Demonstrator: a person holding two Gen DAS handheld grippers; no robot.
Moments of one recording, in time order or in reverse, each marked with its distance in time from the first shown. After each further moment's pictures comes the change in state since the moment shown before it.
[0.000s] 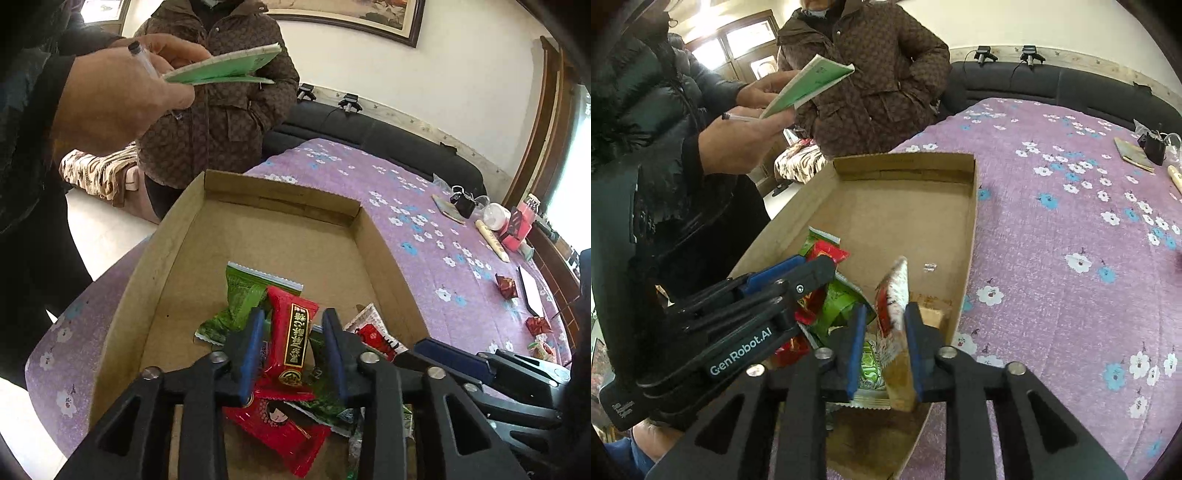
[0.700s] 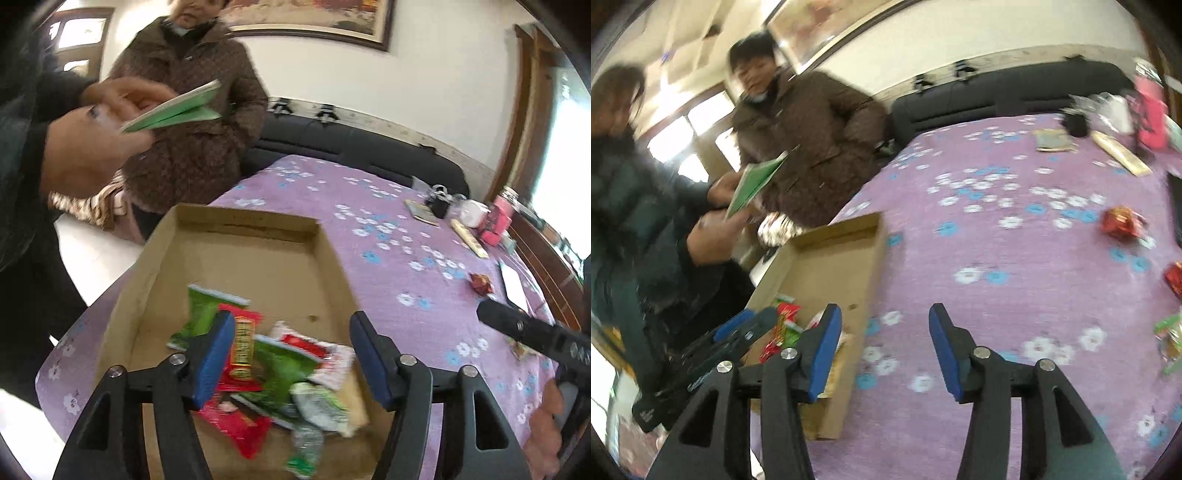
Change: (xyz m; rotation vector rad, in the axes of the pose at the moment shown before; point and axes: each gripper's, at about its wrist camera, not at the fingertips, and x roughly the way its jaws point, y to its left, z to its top) left arm -0.030 -0.046 0.006 0.089 -0.045 -0.044; right arm -0.092 -0.104 -0.012 0.295 -0.193 -0.032
